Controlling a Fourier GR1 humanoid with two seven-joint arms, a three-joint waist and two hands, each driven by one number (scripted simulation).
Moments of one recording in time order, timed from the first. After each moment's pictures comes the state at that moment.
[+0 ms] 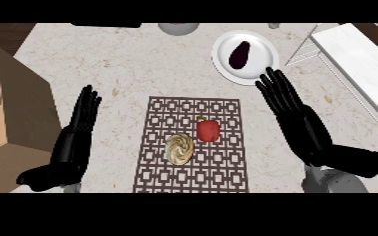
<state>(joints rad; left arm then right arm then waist) 0.04 0.26 -0.24 -1.66 0.16 0.31 -0.17 -0.13 -0.28 0.27 -1.65 -0.43 0.09 -0.21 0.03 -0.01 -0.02</state>
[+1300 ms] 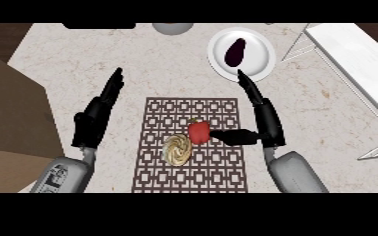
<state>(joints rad) -0.21 0.27 -0.26 -1.42 0.08 0.20 0.01 -0.28 -0.15 0.36 -1.28 -0.04 -0.33 -0.21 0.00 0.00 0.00</state>
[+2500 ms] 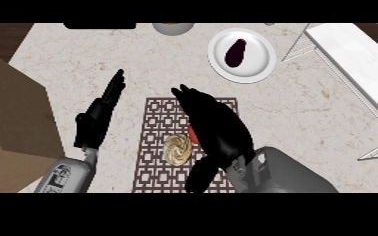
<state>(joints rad) -0.20 0.23 -0.22 -1.40 0.05 0.16 0.00 -0.64 -0.22 0.72 -1.74 0.30 0.14 0.97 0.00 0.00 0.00</state>
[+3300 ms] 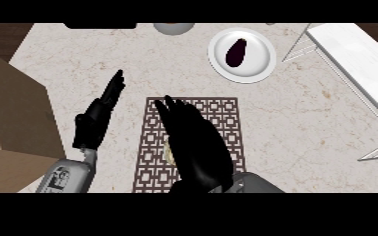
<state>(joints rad) -0.18 0.20 -0.17 -1.42 -0.01 0.11 0.02 -0.54 -0.02 0.74 -1.77 0.54 0.19 1.02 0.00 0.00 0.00</state>
